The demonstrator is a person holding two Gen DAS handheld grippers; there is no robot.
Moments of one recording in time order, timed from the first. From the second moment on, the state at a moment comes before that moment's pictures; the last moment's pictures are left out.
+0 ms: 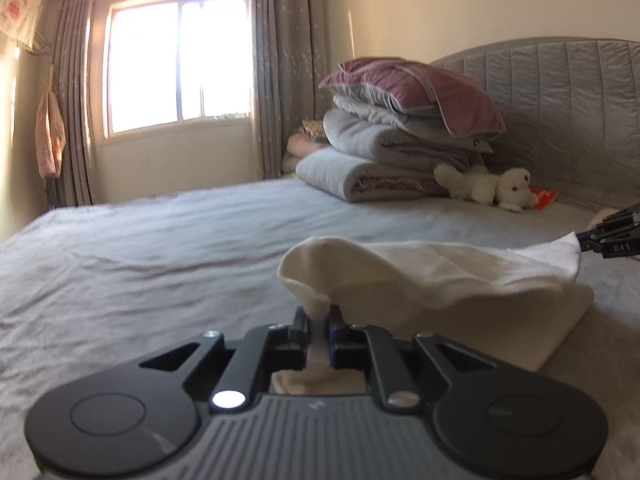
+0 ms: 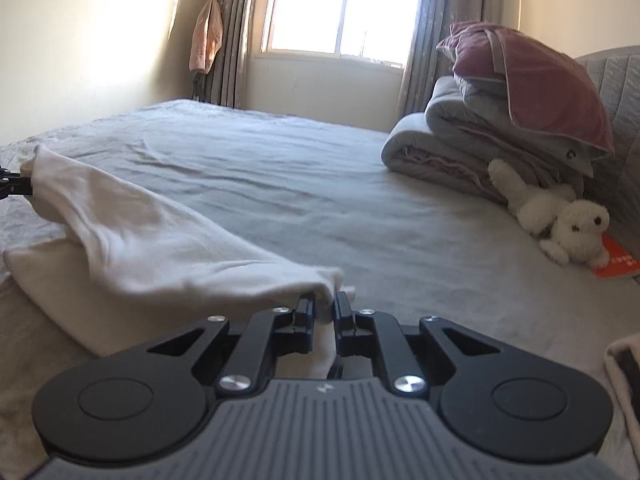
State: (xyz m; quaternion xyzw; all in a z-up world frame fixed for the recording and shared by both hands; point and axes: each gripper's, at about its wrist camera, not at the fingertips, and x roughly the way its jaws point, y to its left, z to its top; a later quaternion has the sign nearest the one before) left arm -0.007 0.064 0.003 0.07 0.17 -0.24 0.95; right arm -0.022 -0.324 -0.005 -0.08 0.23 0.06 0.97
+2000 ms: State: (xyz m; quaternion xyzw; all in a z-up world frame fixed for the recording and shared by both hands) left arm 0.078 0.082 -0.018 -0.17 0.25 -0.15 0.94; right arm 0.000 -0.356 -0.013 0.21 0.23 0.02 0.95
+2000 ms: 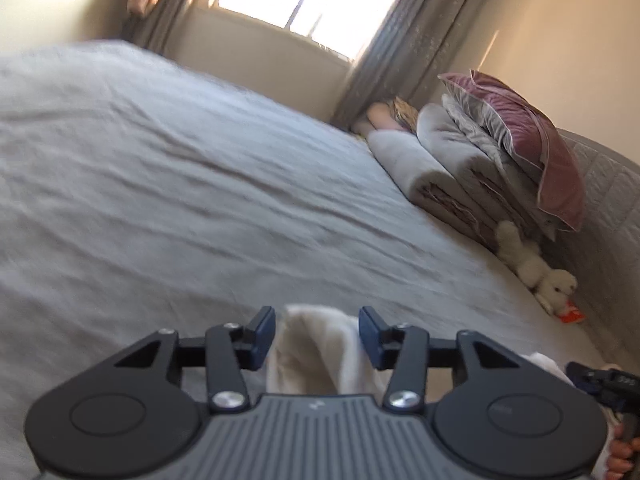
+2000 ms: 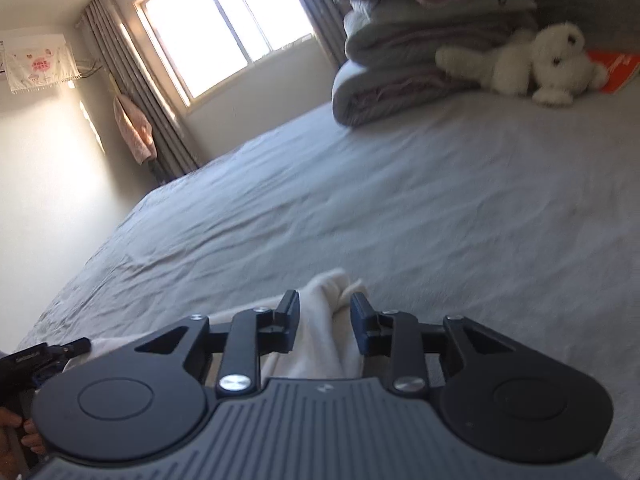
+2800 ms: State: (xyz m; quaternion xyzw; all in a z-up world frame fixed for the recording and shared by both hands) left arm 0.053 0.040 -0.020 0.03 0.22 -0.22 0.95; right arm 0.030 -0.281 -0.033 0.00 0.24 0.01 0.97
